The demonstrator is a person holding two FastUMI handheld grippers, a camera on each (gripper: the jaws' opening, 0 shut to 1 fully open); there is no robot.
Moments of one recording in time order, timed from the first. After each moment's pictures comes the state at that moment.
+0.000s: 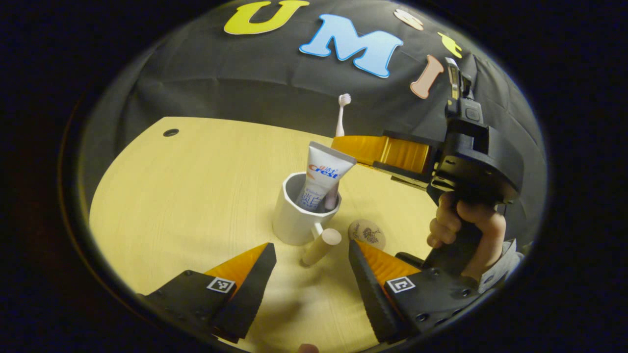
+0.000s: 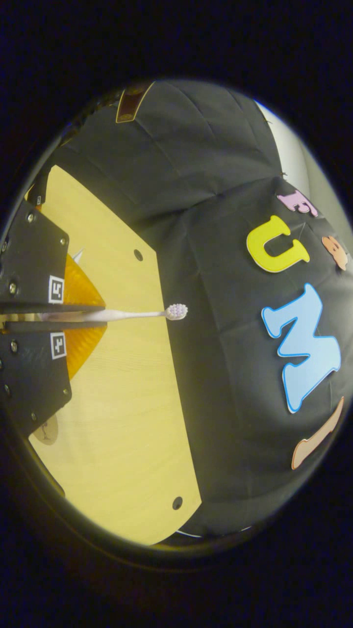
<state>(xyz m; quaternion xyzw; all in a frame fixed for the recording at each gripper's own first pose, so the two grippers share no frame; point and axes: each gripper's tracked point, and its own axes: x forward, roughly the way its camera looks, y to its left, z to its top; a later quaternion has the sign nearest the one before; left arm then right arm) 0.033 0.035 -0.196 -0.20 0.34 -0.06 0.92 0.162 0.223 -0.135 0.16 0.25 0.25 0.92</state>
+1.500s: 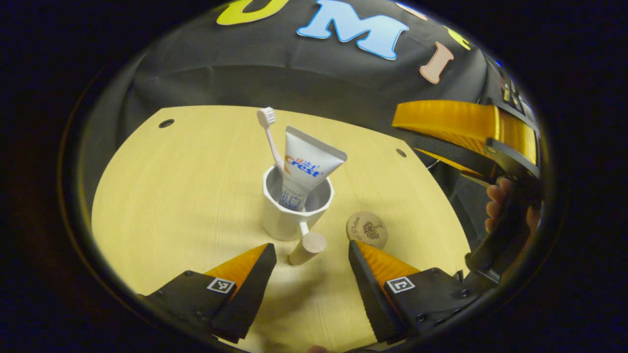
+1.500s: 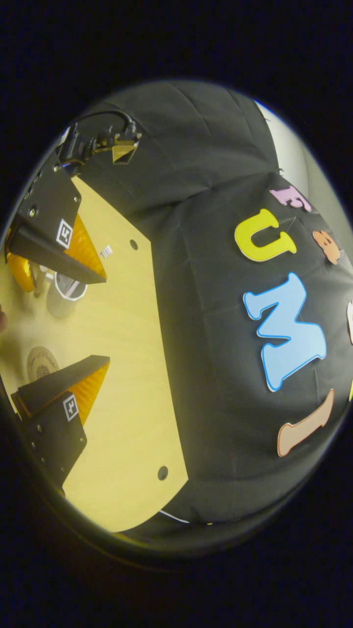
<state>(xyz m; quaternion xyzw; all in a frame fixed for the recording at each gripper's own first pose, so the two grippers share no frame) 0.054 0.016 -0.208 -0.18 0.41 -0.04 0.89 0.137 0.133 -0.094 0.14 0.24 0.21 0.94</state>
